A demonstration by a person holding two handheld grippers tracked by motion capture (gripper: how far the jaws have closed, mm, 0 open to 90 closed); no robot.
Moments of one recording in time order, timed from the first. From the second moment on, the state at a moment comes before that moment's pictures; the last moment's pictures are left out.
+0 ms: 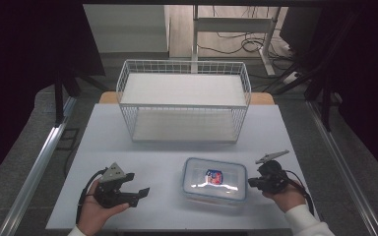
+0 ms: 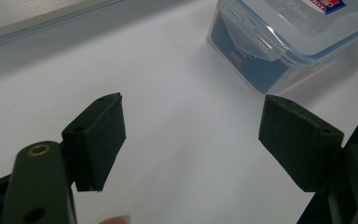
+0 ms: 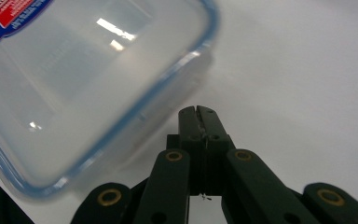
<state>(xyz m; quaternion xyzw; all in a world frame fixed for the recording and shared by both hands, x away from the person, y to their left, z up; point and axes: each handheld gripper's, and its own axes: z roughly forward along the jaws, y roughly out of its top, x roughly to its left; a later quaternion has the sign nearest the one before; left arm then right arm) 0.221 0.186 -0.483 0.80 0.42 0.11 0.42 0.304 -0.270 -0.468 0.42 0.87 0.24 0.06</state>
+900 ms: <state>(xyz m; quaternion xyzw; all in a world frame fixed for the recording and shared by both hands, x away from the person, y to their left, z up) 0.222 0.191 -0.484 0.80 0.43 0.11 0.41 0.331 -0.203 -0.479 0.38 0.88 0.26 0.05</state>
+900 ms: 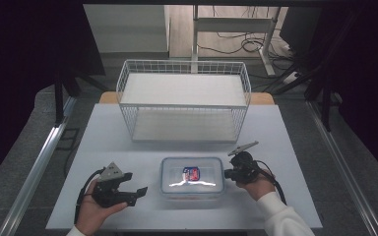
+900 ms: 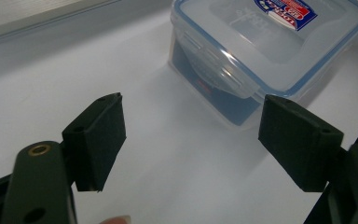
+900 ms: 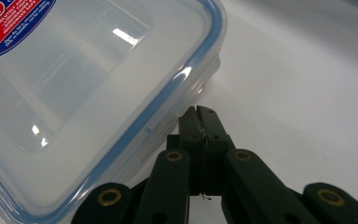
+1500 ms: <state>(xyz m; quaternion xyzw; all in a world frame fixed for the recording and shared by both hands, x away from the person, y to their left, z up) 0.221 0.194 -0.484 0.79 0.44 0.12 0.42 0.306 -0.257 -0.448 0.42 0.82 0.38 0.09</state>
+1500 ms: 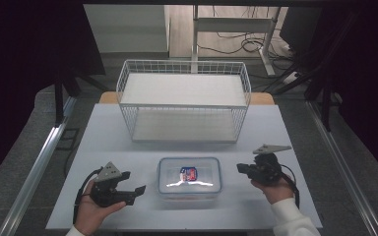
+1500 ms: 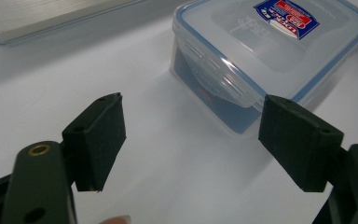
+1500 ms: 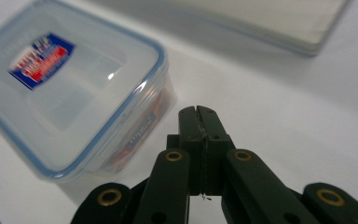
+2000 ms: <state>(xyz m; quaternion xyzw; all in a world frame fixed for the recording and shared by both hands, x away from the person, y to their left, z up) 0.222 0.195 -0.483 0.78 0.44 0.12 0.43 0.281 -0.270 -0.450 0.41 0.80 0.43 0.11</state>
